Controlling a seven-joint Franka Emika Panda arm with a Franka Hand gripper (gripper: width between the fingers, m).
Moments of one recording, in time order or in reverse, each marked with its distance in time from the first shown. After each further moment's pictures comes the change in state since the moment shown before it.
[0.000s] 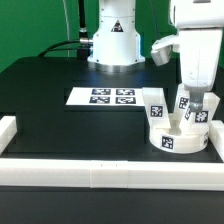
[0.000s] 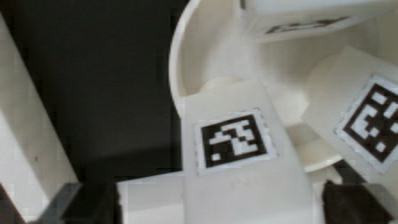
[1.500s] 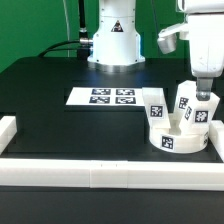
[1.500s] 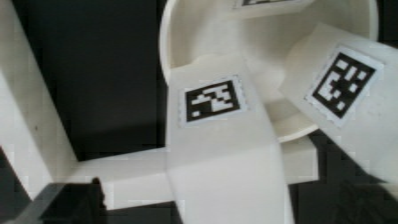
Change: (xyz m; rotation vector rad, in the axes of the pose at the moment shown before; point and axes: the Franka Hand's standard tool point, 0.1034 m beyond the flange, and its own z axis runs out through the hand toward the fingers) arm 0.009 -0.007 -0.016 -0.002 -0.002 -0.015
